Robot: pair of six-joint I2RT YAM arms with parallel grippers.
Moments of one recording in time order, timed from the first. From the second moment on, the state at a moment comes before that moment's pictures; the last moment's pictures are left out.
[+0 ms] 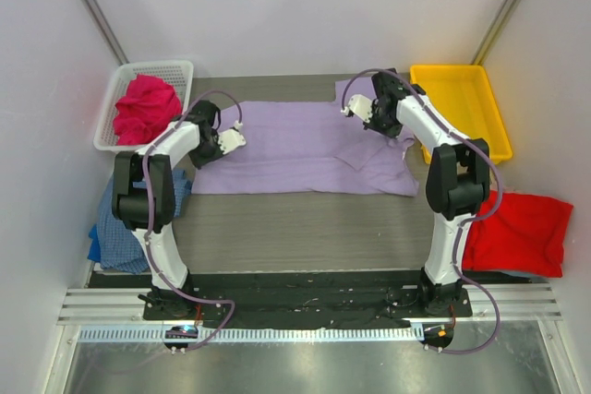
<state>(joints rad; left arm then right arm) -0.12 1.90 1.36 -0.73 -0.09 0.99 0.21 2.00 1.70 -0.85 0.12 -0.97</state>
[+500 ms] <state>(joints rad) -0.12 1.94 1.39 -0.68 -0.11 0.97 0.21 2.04 1.72 -0.85 0.13 -0.97</state>
